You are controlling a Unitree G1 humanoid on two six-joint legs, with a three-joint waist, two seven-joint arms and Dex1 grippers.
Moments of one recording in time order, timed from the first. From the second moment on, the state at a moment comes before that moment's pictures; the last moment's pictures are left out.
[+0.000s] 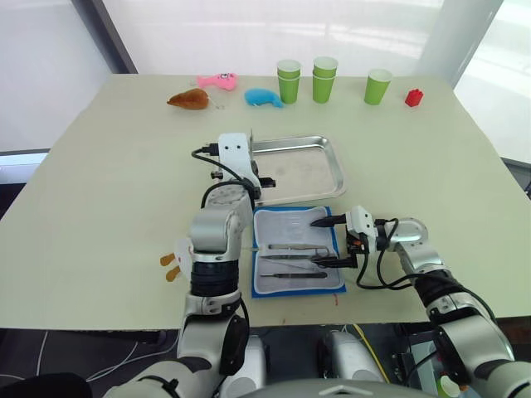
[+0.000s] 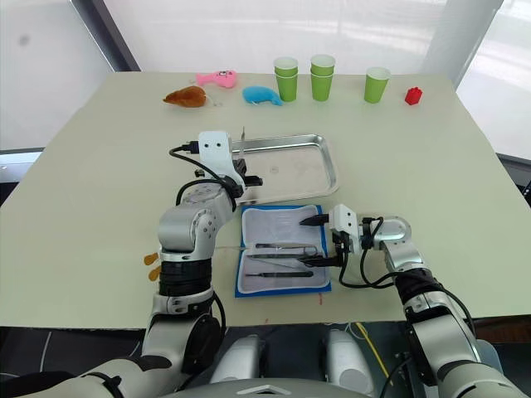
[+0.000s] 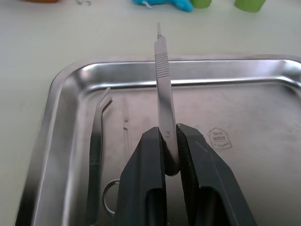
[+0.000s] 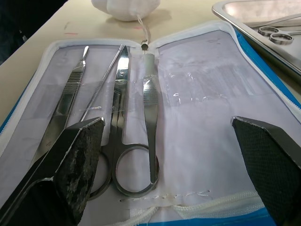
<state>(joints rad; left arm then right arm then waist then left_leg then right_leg) -0.62 -0.05 0.14 -0.10 -0.08 0.93 0.21 -0.53 -0.30 0.20 0.69 0.16 -0.31 1.39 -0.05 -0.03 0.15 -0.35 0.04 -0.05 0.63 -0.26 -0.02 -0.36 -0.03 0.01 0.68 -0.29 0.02</state>
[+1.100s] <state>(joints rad) -0.65 -0.13 0.18 0.06 -0.06 0.93 0.28 -0.53 -0.29 0.20 0.69 0.16 -0.31 1.38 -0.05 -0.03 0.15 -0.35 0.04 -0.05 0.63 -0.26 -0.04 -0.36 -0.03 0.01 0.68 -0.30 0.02</state>
